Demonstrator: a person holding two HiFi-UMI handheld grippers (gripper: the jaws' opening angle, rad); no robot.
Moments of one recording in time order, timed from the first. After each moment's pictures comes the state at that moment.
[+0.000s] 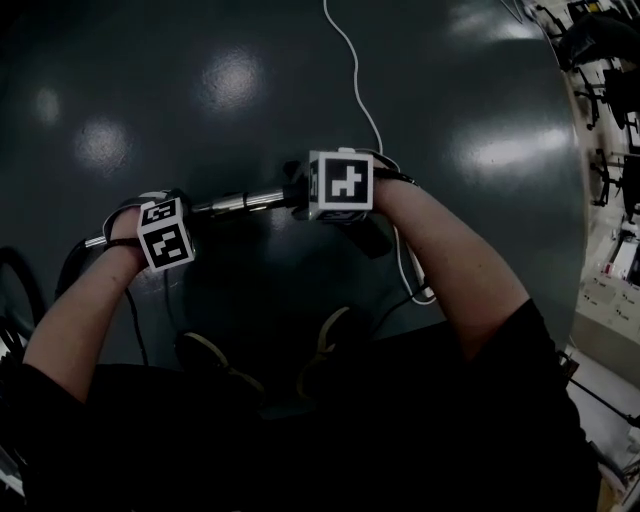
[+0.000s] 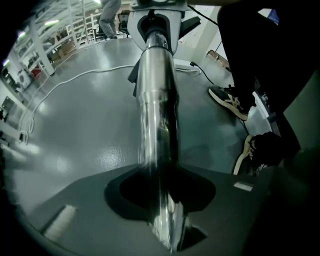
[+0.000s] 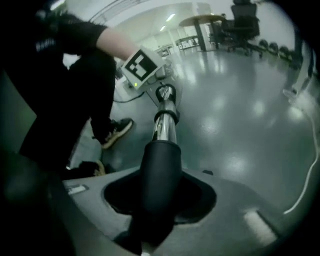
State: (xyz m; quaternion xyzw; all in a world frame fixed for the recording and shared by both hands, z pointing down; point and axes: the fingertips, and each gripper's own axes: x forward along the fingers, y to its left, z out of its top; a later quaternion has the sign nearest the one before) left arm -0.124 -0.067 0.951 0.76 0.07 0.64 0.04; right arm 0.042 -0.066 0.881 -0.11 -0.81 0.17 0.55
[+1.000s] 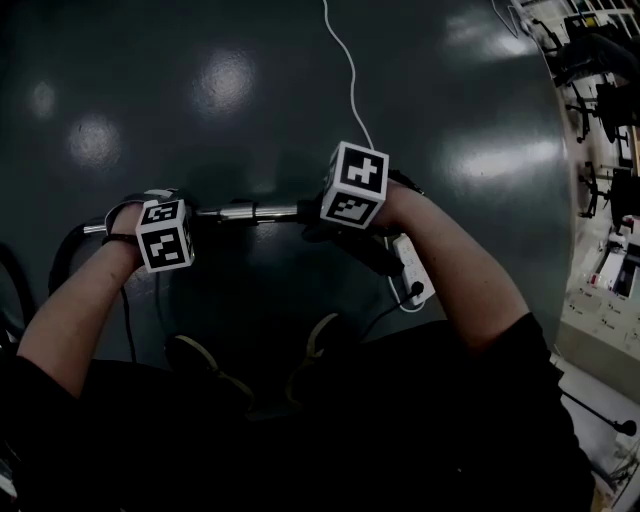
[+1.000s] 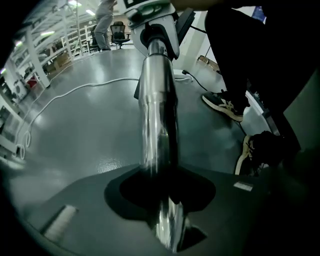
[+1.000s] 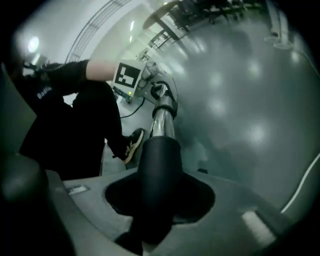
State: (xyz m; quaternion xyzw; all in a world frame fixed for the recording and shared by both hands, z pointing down) left arm -0.101 -0.066 0.943 0.79 0.10 0.60 0.02; right arm 0.071 -0.037 0.869 -0.10 -0.75 0.37 0.54
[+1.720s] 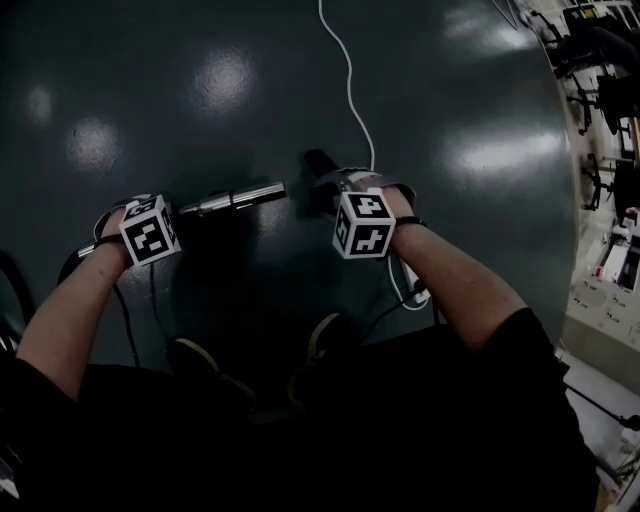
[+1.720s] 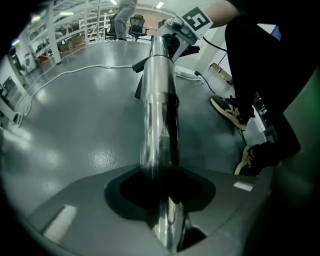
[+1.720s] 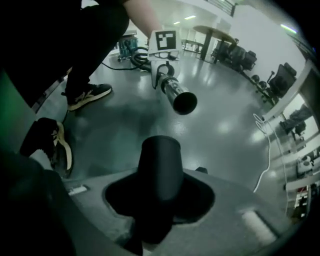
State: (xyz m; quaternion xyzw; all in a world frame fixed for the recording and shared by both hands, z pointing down) left arm -0.126 -0.072 0.968 0.79 0.06 0.61 0.10; right arm 0.116 -0.077 0.931 0.02 -0.79 -0.03 0.61
